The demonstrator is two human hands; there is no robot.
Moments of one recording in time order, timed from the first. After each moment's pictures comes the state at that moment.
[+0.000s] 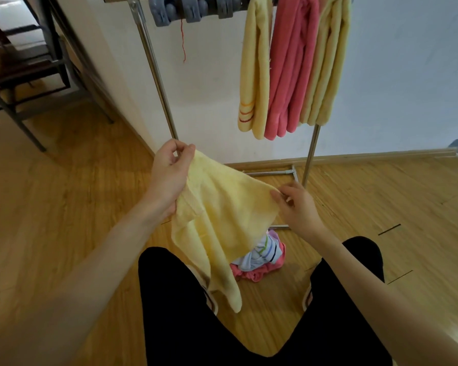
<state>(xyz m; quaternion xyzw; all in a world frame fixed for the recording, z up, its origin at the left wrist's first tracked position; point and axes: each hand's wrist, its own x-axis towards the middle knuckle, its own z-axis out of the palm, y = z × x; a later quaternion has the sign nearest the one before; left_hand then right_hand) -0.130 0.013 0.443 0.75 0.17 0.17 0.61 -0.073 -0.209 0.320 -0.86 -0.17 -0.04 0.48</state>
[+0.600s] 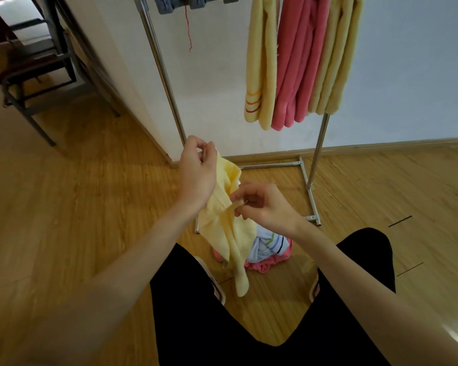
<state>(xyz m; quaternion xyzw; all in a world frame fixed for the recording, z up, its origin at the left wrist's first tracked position) -0.116 -0.010 0.412 0.82 0.16 0.26 0.49 -0.108 -0.154 0.357 -0.71 -0.29 0.15 0.63</state>
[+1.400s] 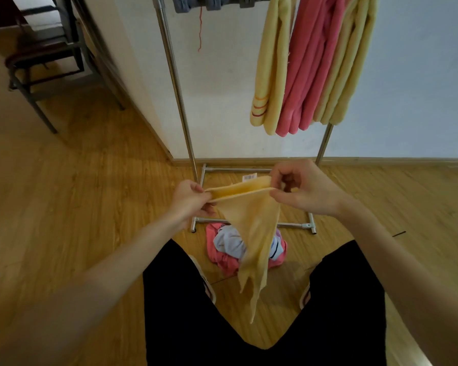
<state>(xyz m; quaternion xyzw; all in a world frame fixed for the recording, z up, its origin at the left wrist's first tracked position) -0.139 0.023 0.373 0.74 0.32 -0.03 0.59 -0.073 -0.206 0.407 -0.80 -0.36 0.12 0.46</state>
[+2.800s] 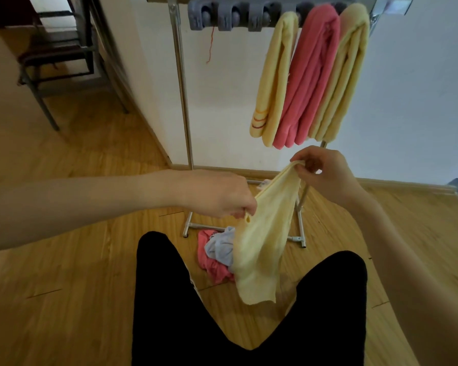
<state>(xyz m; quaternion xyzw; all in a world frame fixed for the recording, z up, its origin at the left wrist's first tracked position) -0.146 -0.019 0.468 0.91 -0.38 -0.16 0.01 -0.055 -0.242 0.428 -0.86 -0.30 -0.06 0.42</state>
